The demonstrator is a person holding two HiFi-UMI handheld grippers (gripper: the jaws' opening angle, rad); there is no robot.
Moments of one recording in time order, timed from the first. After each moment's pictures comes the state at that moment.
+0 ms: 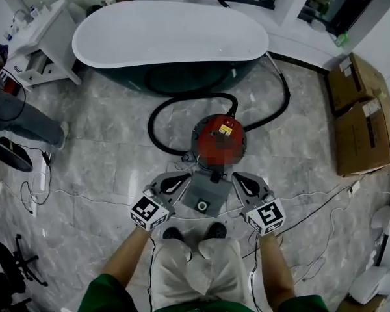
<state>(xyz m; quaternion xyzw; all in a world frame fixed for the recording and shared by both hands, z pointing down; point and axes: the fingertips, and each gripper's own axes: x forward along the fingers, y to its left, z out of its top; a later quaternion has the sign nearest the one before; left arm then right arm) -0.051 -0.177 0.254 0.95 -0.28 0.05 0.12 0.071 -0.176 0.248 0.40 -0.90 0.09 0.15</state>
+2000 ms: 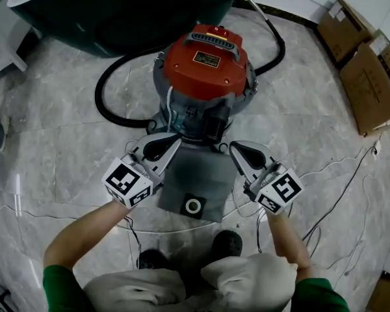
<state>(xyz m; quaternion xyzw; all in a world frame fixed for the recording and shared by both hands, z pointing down) 0.004 -0.178 0.648 0.98 -0.21 0.00 0.05 0.117 -0.139 0.642 0.41 -0.91 0.04 0.06</state>
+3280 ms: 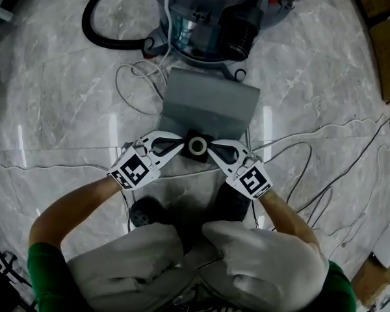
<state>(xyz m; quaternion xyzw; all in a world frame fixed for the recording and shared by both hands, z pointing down) -0.002 -0.012 0.874 0.97 -0.05 0.21 0.05 0.048 0.008 0.886 0.27 -0.93 0.09 0.22</state>
